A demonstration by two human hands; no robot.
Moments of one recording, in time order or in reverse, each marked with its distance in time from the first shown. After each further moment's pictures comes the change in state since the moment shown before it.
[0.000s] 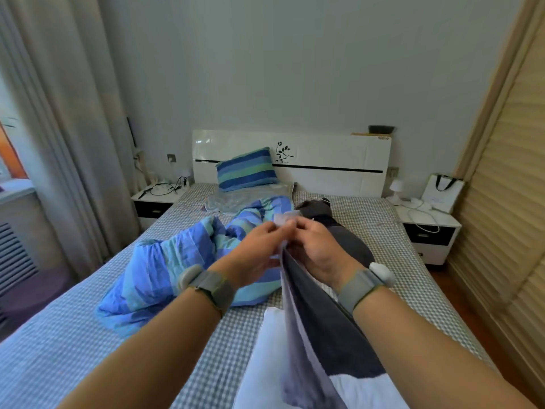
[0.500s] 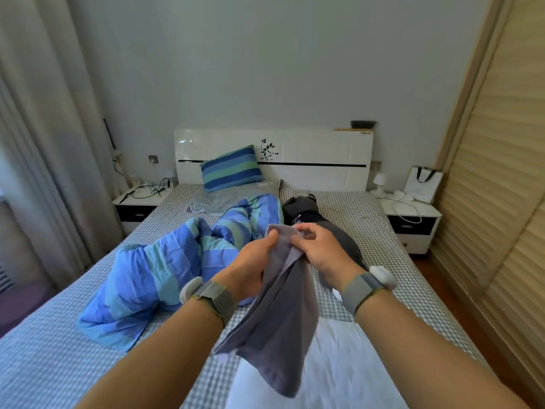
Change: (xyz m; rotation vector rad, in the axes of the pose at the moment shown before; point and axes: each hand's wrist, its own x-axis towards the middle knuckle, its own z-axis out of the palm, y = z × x) left_hand 0.009 -0.023 0.025 -0.278 0.030 -0.196; right_hand -0.004 0.014 -0.058 -0.500 0.310 -0.029
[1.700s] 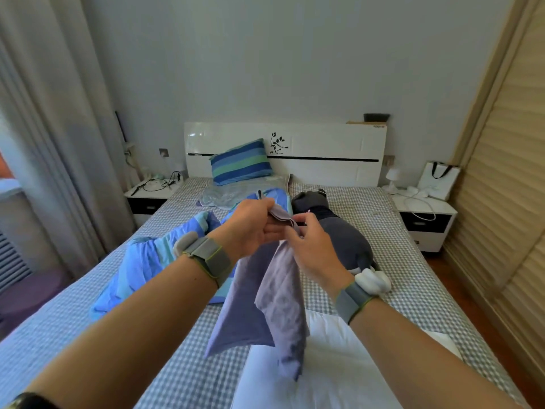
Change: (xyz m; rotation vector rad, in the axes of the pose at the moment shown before) left_hand -0.002 0.070 0.000 0.221 0.175 0.113; right_hand -0.006 -0.012 0.035 -0.248 0.044 -0.201
